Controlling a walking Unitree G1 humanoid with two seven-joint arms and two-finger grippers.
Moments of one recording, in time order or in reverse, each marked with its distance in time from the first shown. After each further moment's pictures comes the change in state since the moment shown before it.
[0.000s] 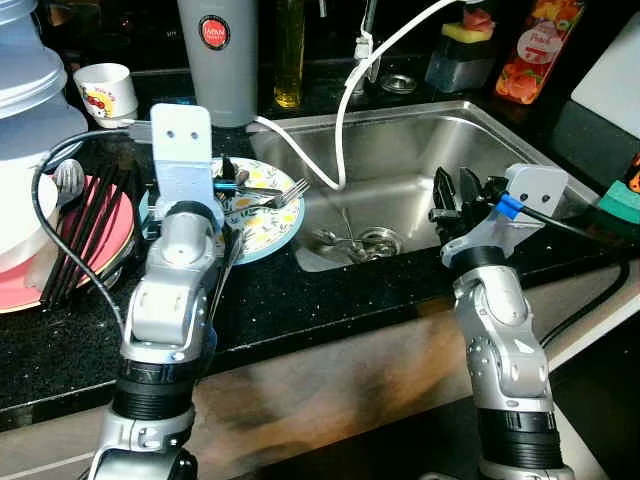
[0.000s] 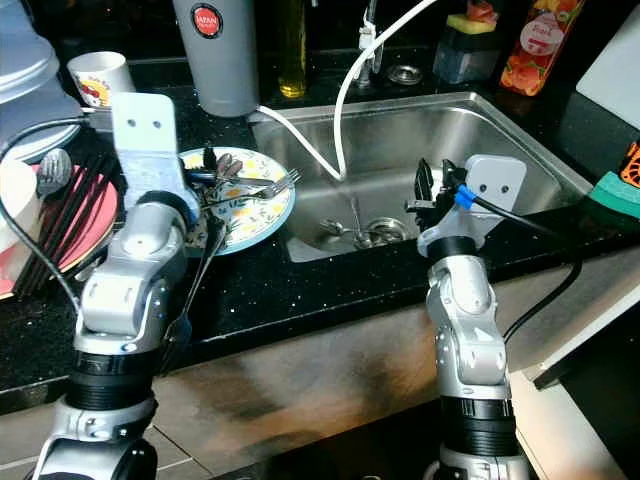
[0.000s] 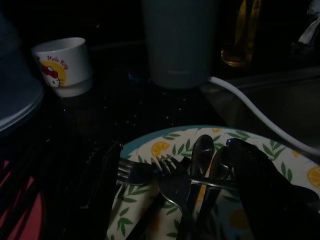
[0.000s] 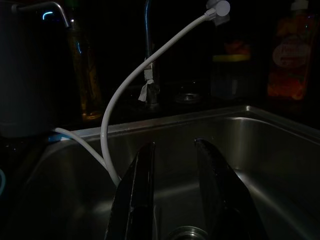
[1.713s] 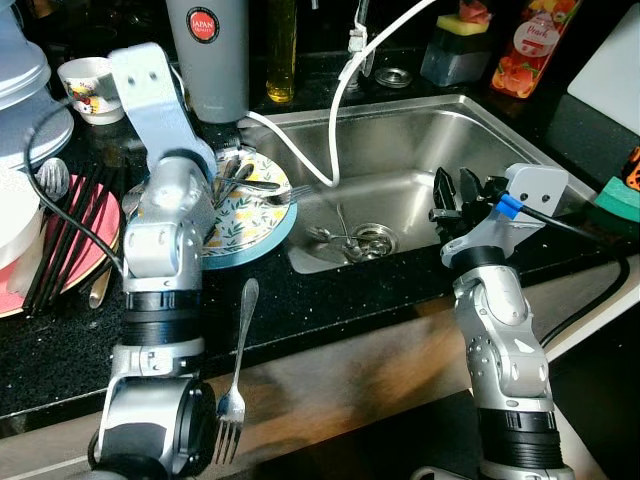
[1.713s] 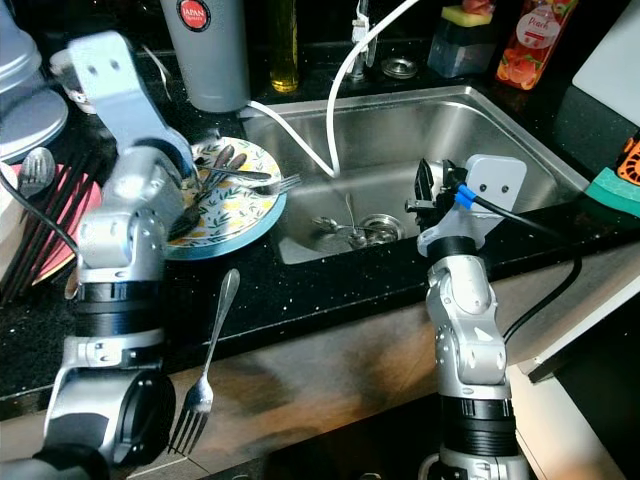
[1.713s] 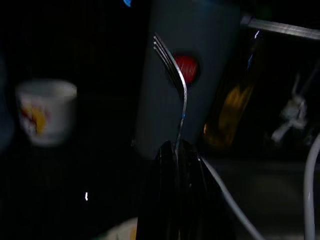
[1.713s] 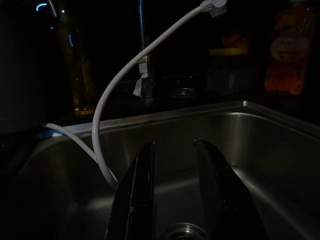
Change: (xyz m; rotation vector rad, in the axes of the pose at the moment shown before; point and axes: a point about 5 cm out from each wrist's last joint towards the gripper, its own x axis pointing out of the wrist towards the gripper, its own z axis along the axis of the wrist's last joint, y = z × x) left arm 0.041 0.014 0.062 -0.233 -0.251 -0.007; right arm 0.000 0.001 -0.001 0.003 0.002 -0.002
